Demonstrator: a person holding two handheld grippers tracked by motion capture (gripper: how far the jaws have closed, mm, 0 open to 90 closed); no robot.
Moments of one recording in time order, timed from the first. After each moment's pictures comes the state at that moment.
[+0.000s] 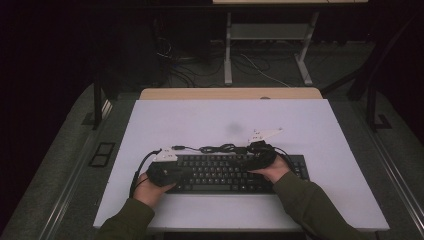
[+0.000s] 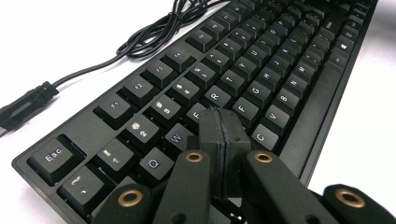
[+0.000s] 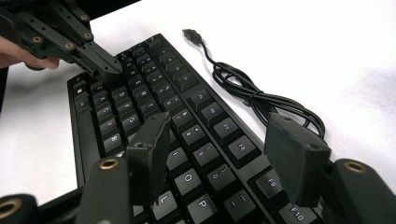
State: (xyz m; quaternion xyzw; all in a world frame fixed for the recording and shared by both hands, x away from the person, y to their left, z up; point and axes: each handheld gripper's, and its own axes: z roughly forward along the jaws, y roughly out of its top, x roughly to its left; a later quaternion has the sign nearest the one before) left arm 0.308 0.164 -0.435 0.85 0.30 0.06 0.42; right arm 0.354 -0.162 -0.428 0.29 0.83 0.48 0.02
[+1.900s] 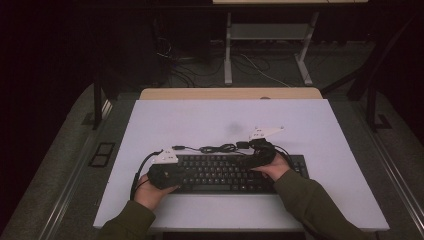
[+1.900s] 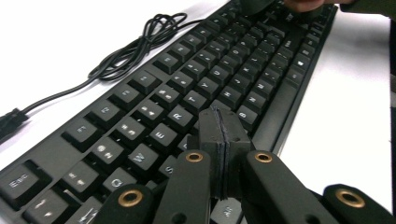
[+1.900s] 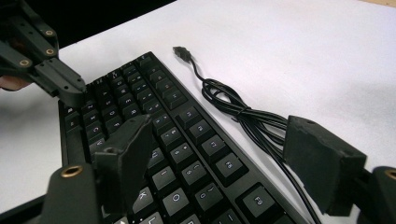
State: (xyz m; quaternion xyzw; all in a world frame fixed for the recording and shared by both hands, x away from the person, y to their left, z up) left arm 0.296 0.157 -0.421 0.85 0.27 0.05 0.45; right arm 0.360 -0.162 -0.428 0.30 0.81 0.50 0.04
